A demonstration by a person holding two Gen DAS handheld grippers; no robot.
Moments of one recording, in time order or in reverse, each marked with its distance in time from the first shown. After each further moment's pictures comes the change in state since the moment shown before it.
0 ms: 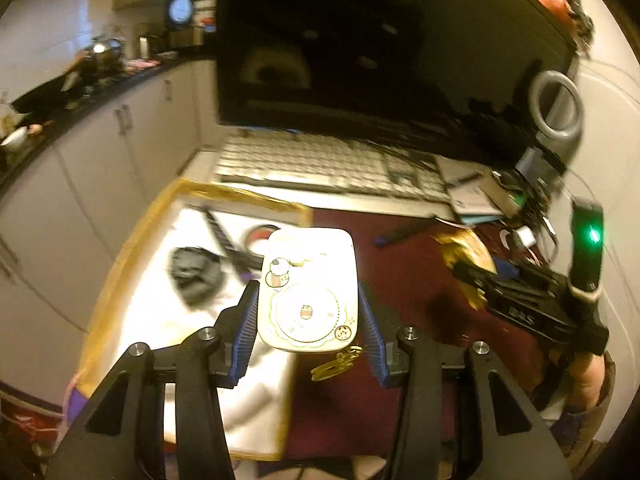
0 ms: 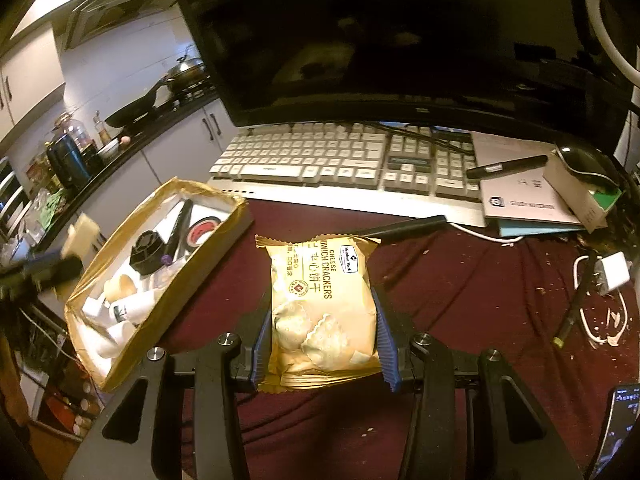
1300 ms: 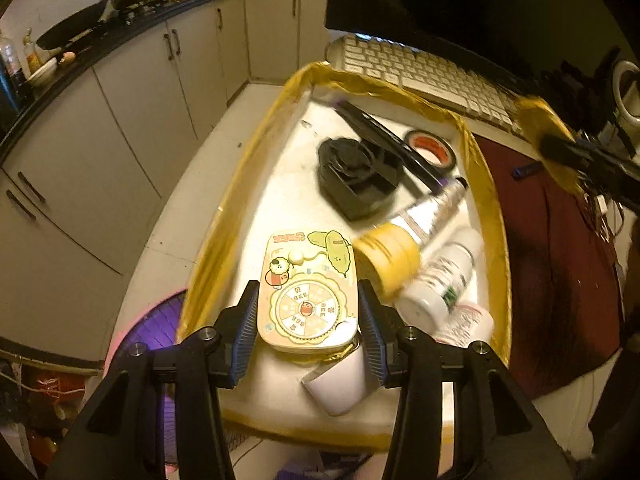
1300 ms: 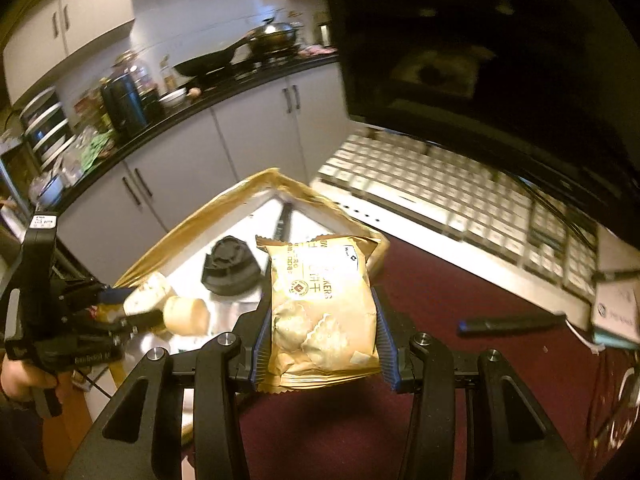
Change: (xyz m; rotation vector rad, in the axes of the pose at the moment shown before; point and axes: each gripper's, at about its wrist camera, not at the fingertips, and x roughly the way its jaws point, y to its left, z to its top) left arm 0.065 0.118 -0.054 -0.049 0.244 0.101; right arm 0.061 0.132 0.051 -0.268 0.072 0.149
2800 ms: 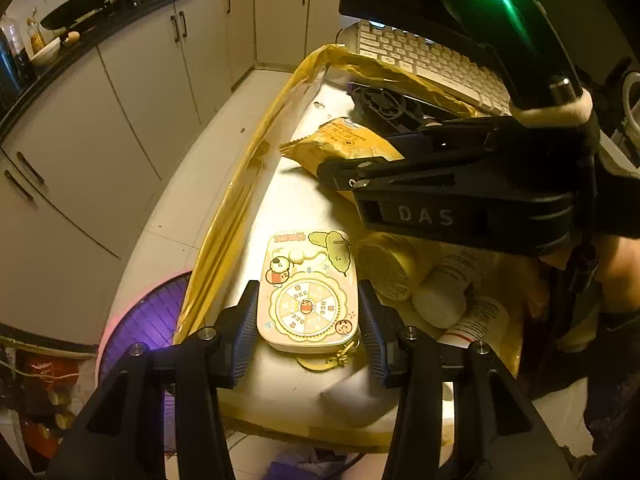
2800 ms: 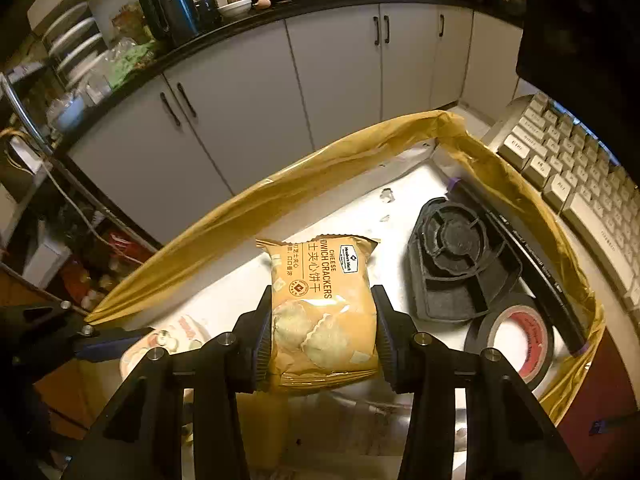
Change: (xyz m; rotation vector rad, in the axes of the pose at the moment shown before) left arm 0.006 0.011 -0.008 -0.044 0.032 0.016; right arm 0.133 0.093 0.019 -0.189 0.244 0.134
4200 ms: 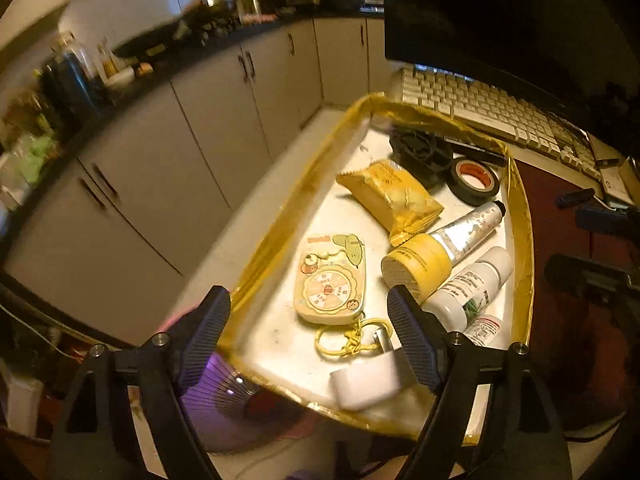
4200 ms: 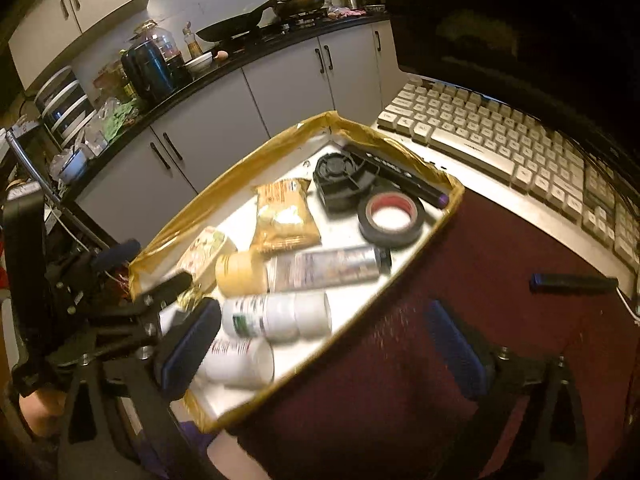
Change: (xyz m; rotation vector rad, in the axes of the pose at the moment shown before) left arm -0.040 -0.029 -0.013 -0.055 -0.176 0.273; right arm -0.104 -0.037 -0.084 0.179 -0.126 0.003
